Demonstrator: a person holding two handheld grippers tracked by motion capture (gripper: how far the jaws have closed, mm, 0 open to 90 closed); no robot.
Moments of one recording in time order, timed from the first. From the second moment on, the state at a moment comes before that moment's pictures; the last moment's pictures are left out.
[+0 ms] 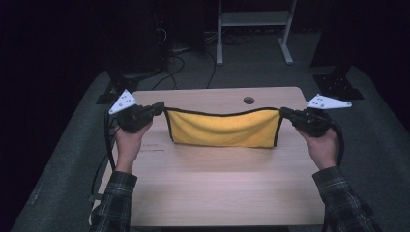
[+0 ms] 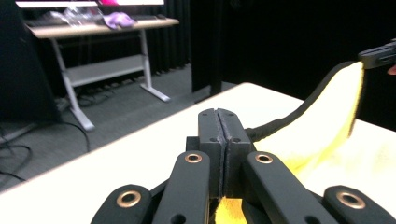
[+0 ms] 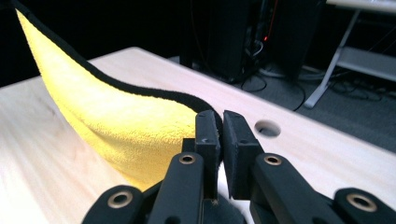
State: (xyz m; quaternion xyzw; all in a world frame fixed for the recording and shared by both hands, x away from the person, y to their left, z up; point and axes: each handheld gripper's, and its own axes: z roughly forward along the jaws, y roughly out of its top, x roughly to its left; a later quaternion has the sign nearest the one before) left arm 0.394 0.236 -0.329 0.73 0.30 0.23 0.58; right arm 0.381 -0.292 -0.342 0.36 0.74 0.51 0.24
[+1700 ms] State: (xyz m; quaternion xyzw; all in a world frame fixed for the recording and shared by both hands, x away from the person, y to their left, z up) left arm 0.282 0.245 -0.427 0.79 0.32 0.07 0.52; right arm 0.282 -0.311 -0.439 0.36 0.82 0.43 0.11
